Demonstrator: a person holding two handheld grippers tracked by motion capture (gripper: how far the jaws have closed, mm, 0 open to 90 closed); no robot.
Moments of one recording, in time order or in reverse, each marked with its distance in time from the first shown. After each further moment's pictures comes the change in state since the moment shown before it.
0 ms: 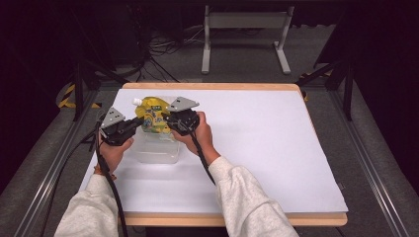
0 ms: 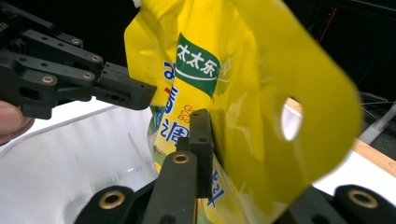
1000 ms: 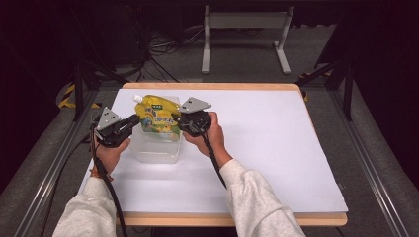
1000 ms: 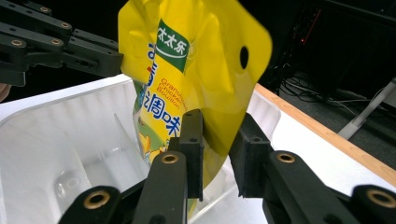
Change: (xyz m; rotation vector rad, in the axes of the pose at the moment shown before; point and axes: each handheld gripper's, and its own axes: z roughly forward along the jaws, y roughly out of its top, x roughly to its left) left arm -0.004 0.004 -0.016 -0.024 0.067 0.005; right arm -0.013 -0.006 -0.031 0.012 -0.041 -0.022
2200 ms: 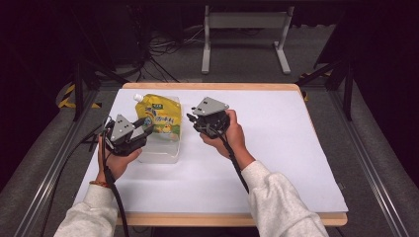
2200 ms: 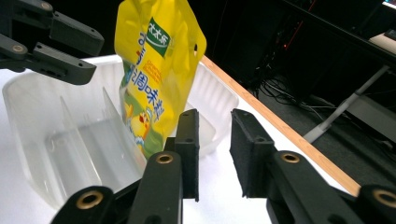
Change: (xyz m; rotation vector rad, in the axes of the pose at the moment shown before) left arm -0.049 0.012 -0.011 0.025 -0.015 0.131; right arm -0.015 0.004 -0.056 0.033 -0.052 -0.123
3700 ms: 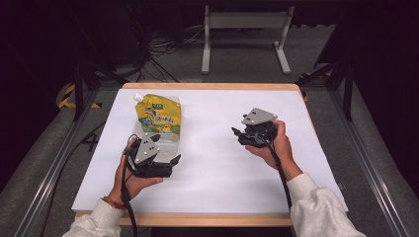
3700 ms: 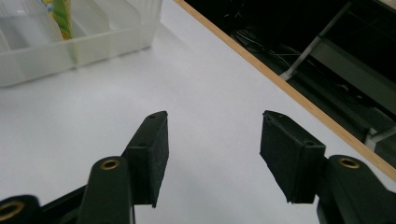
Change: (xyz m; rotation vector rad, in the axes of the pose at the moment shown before) left arm -0.076 -0.003 -0.003 0.050 -0.154 0.055; right arm -0.061 -0.089 -0.068 0.172 -0.105 0.025
